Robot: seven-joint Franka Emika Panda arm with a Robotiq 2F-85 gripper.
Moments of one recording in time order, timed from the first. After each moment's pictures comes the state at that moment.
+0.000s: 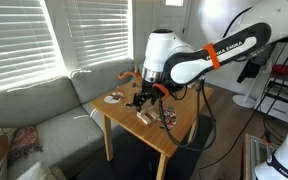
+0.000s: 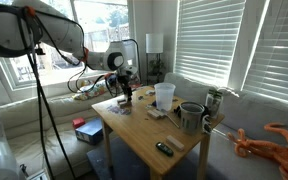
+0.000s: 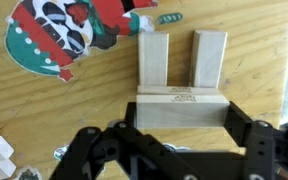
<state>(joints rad) 0.15 0.12 0.15 -1.98 -0.08 2.27 0.67</state>
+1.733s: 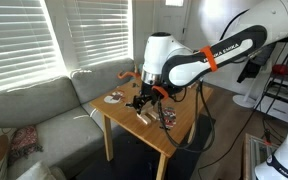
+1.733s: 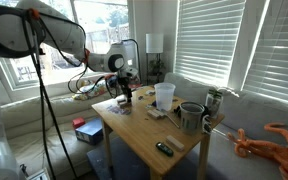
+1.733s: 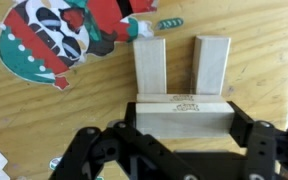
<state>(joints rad) 0.15 0.14 0.15 -1.98 -0.07 2.27 0.67</state>
